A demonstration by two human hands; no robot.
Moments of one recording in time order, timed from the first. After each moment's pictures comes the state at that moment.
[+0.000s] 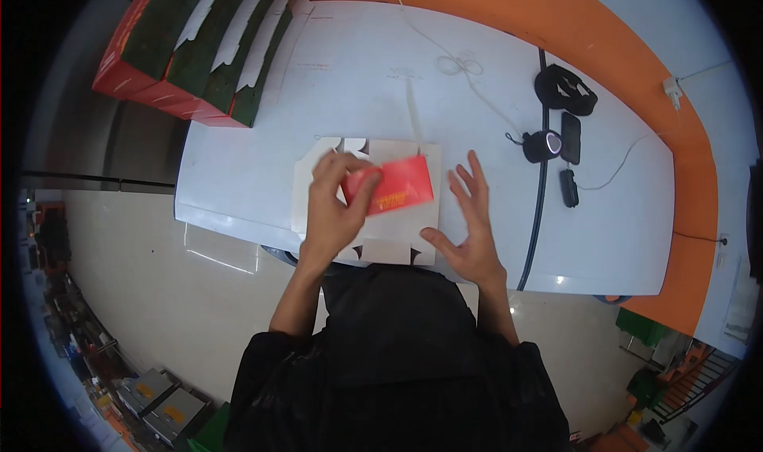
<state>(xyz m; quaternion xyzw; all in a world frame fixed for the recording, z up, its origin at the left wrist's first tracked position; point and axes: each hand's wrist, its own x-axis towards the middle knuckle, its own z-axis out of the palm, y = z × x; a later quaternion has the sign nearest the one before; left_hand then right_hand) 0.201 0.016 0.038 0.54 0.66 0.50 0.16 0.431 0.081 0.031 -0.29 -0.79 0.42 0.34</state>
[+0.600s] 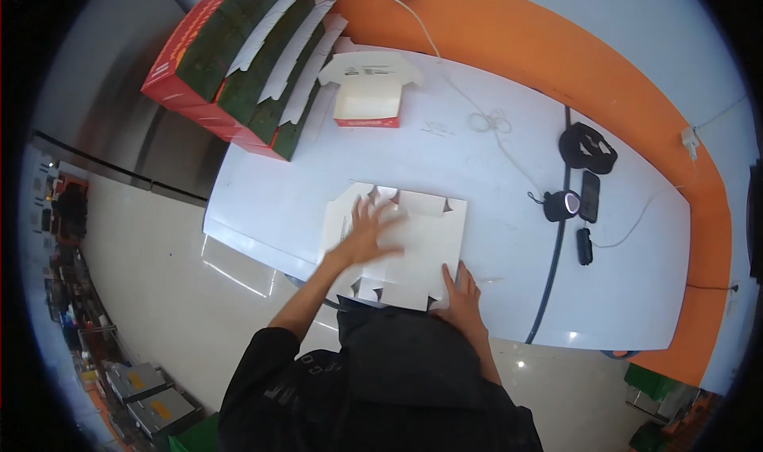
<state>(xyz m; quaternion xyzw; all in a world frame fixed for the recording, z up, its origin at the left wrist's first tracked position) 0.140 0.024 -0.110 0.72 0.66 0.16 0.16 0.459 0.036 -0.108 -0.43 -0.84 0.33 -0.05</state>
